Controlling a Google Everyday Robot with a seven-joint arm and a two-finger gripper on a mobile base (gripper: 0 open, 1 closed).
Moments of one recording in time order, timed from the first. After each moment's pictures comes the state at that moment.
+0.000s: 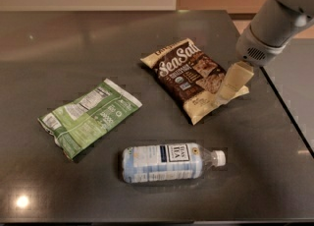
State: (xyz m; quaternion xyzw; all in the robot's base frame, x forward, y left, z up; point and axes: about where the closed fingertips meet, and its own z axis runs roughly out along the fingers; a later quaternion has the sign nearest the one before) arm 0.560 -0.198 0.882 -0.51 0.84 0.00 0.17
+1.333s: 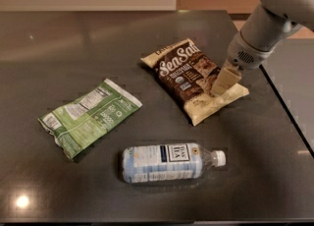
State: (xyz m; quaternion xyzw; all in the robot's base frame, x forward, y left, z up) arm 0.574 -0.183 0.857 -0.50 0.85 0.04 0.16
